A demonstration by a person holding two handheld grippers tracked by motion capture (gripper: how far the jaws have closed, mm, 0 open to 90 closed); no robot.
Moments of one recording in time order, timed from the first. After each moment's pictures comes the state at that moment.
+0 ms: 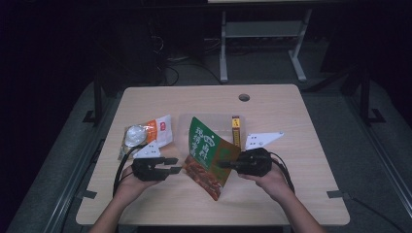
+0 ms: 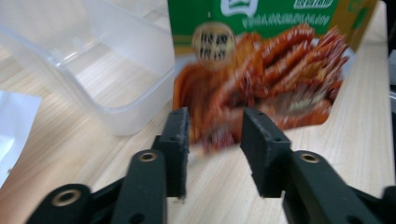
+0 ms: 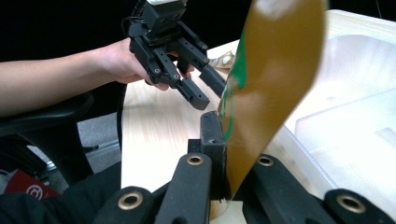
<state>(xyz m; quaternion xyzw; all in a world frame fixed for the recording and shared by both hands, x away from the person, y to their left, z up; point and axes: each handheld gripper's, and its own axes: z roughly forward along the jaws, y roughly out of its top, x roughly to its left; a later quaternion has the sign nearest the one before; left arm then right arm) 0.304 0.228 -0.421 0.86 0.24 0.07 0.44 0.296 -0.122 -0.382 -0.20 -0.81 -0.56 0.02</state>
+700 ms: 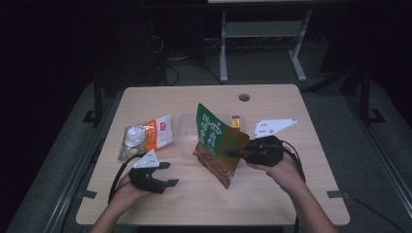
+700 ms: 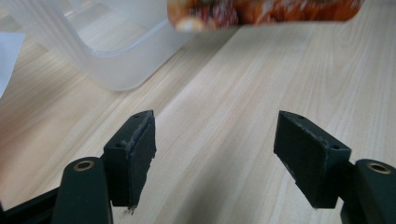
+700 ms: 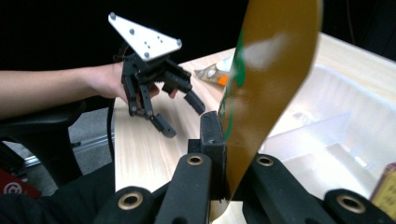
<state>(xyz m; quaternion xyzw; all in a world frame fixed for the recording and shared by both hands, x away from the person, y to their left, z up) 0.292 0.236 -0.439 0.87 0.24 0.08 0.41 0.297 -0.138 -0.331 -0.20 -0.82 -0.54 -0.03</state>
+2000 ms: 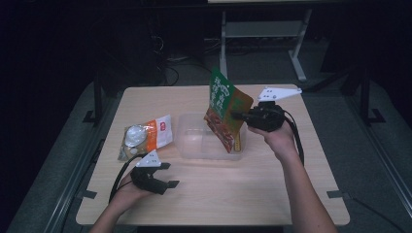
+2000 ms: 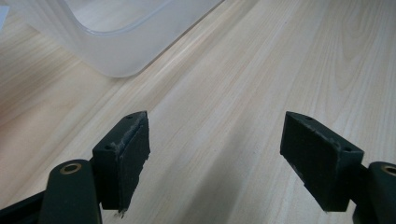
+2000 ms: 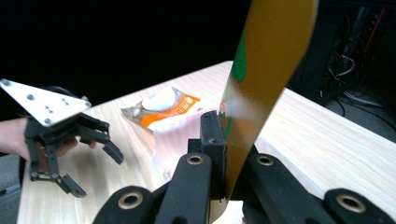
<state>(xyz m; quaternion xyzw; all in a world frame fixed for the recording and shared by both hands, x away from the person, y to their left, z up) 0.296 0.234 -0.446 0.88 0.25 0.07 0.40 0.367 -0.149 -0.310 -0.26 -0.78 -0.55 -0.11</state>
